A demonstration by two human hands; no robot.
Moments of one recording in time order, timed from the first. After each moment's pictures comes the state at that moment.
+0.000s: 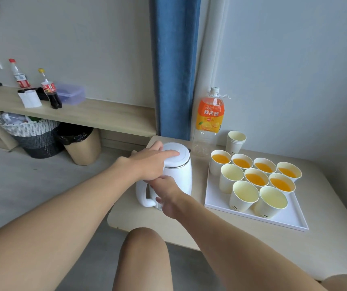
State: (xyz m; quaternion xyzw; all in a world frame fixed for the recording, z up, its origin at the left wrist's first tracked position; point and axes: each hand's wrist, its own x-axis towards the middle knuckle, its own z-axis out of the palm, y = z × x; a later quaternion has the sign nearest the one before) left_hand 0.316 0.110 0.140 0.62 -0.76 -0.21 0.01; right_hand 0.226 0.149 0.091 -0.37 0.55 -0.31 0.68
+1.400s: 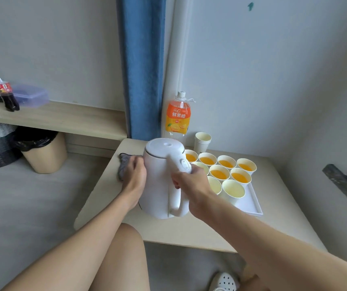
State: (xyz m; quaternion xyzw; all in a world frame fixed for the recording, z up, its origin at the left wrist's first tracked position) left_hand 0.245 0.135 0.085 0.60 -0.41 -0.44 0.53; right_hand 0.111 0.203 0.146 -0.43 0.64 -0.44 0.45
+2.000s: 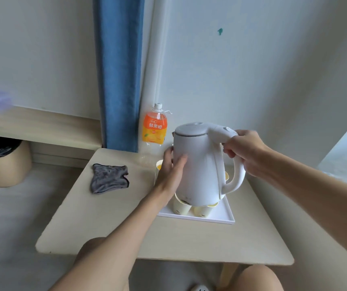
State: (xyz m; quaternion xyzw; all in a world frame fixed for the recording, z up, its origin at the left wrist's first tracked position) left_hand 0.129 0.148 0.134 0.37 -0.53 -0.58 0.50; right_hand -0.025 0.181 0.261 -0.46 0.73 -0.44 0.24
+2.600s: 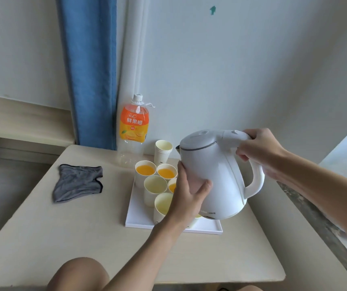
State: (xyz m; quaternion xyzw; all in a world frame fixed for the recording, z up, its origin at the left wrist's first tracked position) left_hand 0.030 0.137 0.078 0.31 -0.55 -0.57 0.52; right_hand -0.101 0.150 0.256 -0.51 0.78 -0.35 0.14
